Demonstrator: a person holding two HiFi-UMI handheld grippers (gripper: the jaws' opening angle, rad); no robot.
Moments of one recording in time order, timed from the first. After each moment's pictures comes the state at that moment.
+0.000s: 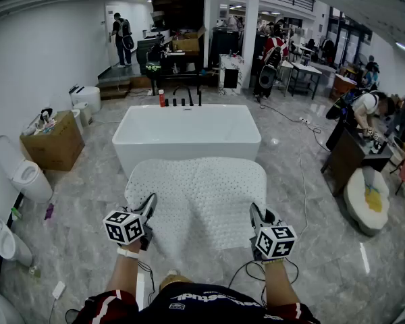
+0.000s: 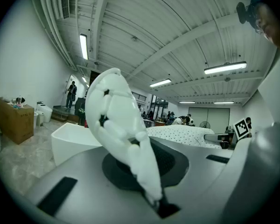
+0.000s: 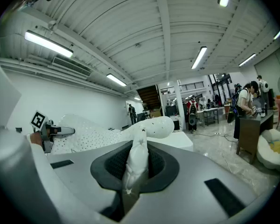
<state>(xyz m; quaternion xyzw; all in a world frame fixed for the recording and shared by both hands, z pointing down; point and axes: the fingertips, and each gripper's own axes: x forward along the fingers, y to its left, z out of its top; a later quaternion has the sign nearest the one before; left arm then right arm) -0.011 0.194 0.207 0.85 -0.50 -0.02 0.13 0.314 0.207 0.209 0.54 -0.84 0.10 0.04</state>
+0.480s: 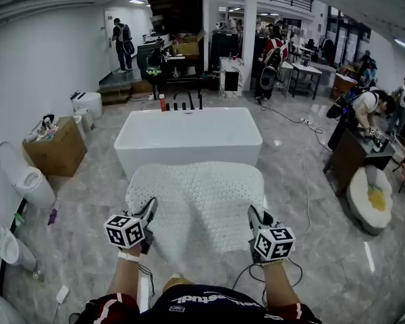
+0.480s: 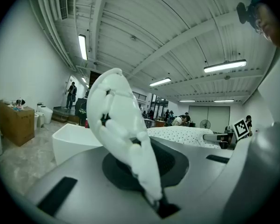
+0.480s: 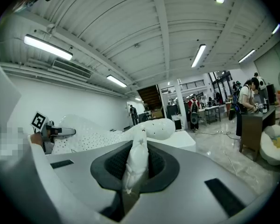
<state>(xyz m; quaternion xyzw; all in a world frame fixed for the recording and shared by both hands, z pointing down) -0.005 0.194 0.207 0.85 -0.51 -0.01 0.13 0.314 0.204 0.212 0.53 -0.84 0.11 0.03</state>
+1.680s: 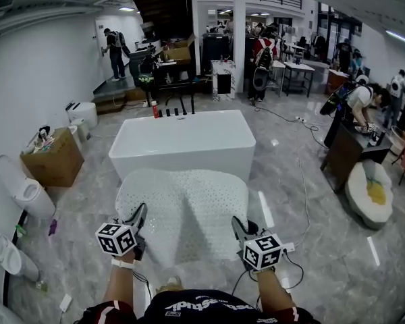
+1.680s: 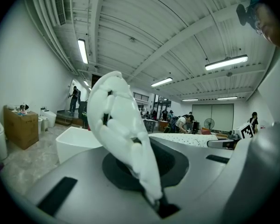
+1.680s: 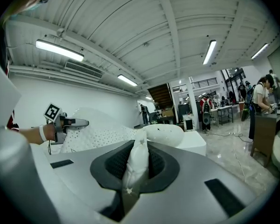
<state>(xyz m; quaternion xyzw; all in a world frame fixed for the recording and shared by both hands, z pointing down) 0.009 0.199 0.192 0.84 -0.53 -0.01 0.12 0.304 0.222 0.225 0.47 -0.88 0.09 0.04</state>
